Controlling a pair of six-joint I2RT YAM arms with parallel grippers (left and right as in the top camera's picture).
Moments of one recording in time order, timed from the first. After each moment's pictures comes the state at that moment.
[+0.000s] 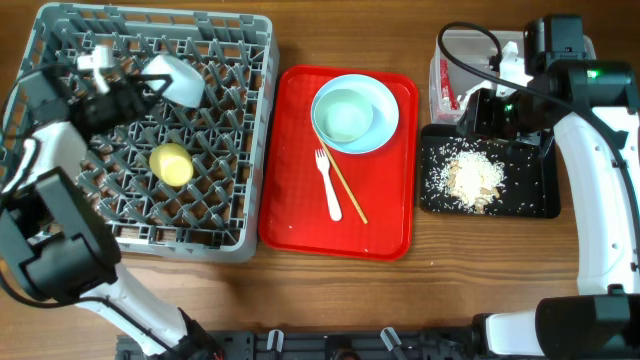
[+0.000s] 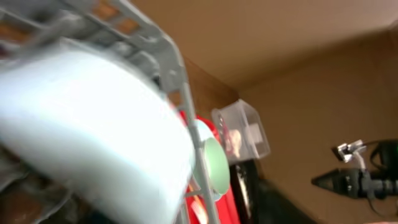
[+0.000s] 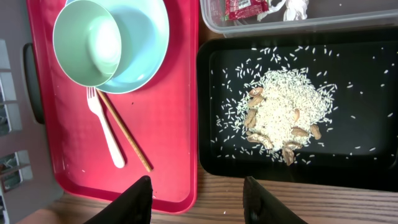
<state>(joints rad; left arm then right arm) 0.47 1.99 1.31 -0.24 1.30 -0.19 0.00 1.59 1.64 -1.34 -0.20 0.15</state>
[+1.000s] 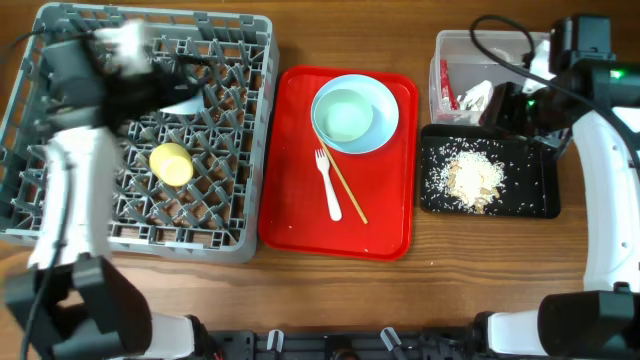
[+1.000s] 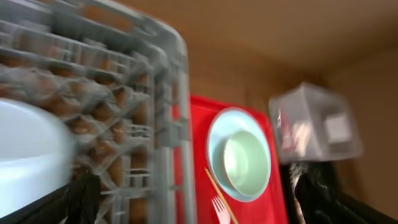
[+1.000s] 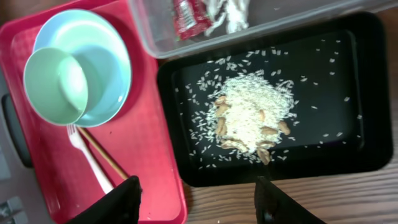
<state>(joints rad) 0.14 1.62 1.32 -0.49 0.66 -0.19 -0.10 1.59 1.64 -1.32 -0.14 0.25</state>
